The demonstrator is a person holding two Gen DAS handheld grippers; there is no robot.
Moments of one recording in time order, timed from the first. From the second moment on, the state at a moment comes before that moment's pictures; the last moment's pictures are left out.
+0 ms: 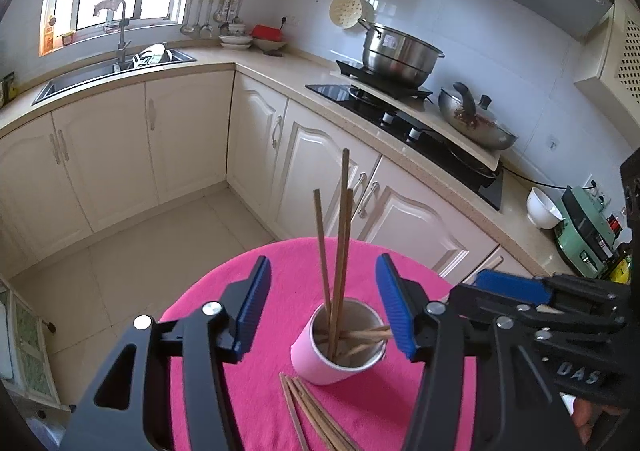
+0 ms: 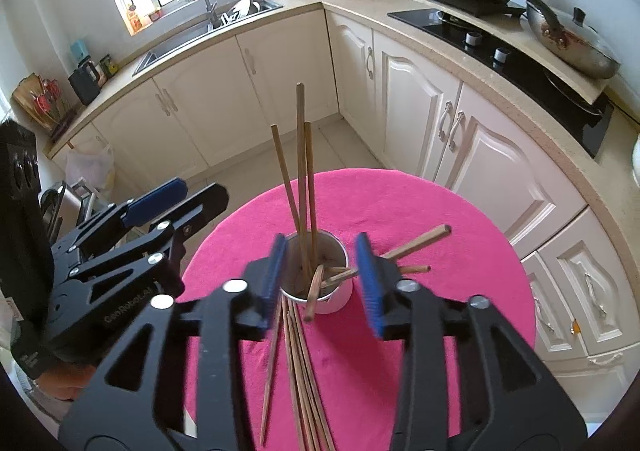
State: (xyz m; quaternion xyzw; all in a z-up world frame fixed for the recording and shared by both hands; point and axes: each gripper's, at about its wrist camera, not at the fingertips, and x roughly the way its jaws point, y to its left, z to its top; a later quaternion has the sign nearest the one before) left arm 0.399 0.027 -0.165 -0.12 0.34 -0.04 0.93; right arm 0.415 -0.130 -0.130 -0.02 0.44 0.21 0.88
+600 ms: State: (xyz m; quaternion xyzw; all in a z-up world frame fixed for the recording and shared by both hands) left arm 0.340 0.011 -0.230 -0.13 0.47 -0.05 0.87; right arm 0.347 -0.173 -0.140 -0.04 0.43 0.17 0.89
